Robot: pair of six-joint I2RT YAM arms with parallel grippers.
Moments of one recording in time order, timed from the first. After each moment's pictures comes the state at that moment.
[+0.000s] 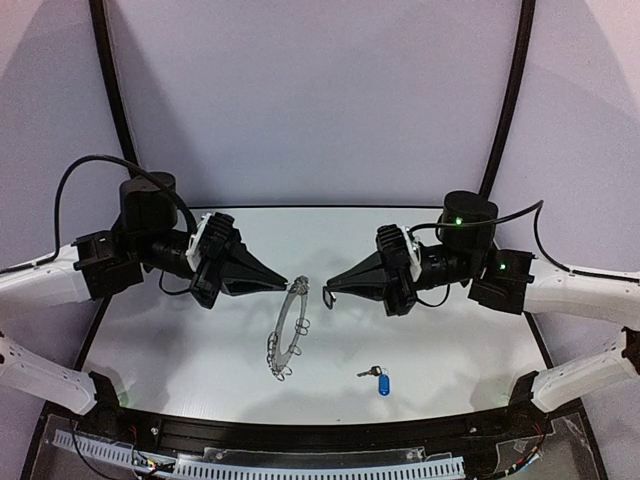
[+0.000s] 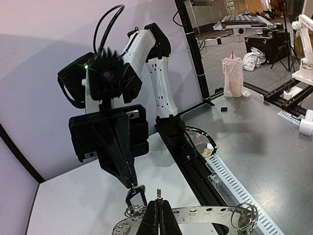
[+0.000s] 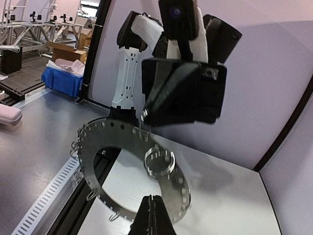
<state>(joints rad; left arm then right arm) -0.90 1.16 1.02 -0.01 0.91 0.51 0.95 1.19 0.89 0.24 -0.78 -0.43</state>
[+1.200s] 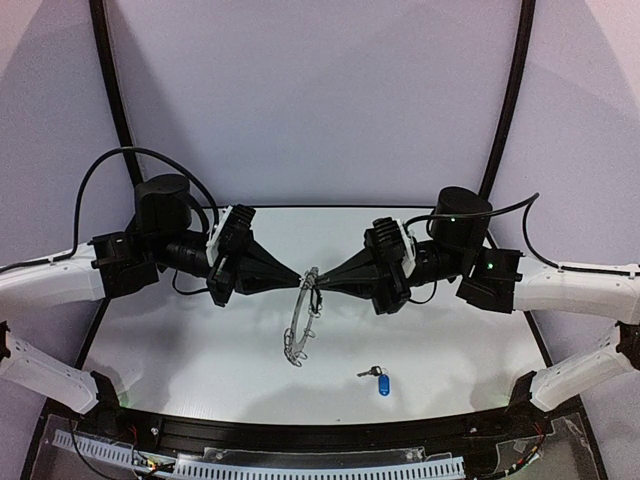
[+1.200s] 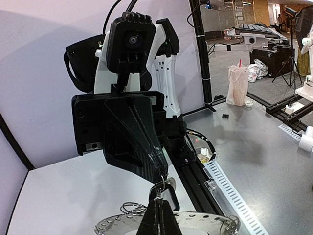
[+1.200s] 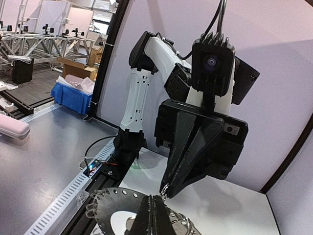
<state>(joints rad) -0.90 1.23 1.01 0.08 0.90 0.36 0.99 1.27 0.93 0.38 -0.84 -0.36</state>
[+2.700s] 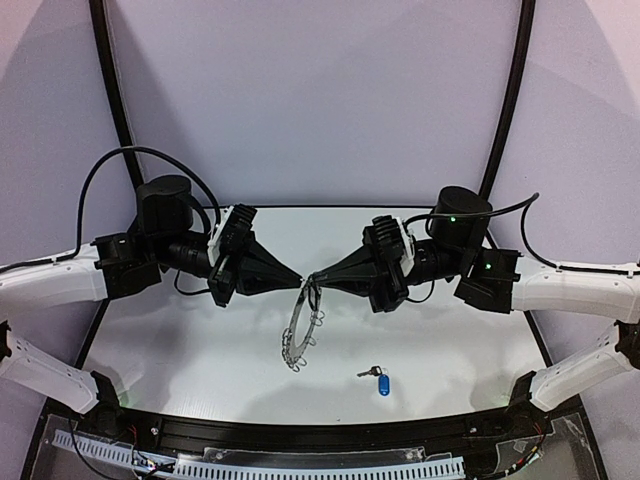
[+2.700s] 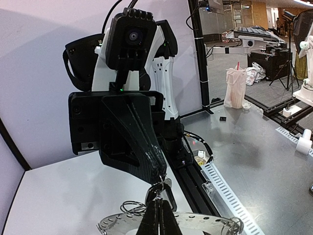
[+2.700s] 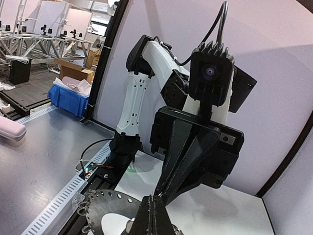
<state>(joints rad) -0.90 1.24 1.01 0.11 0.92 0.34 1.00 1.28 0.93 0.41 -0.82 -0.35</state>
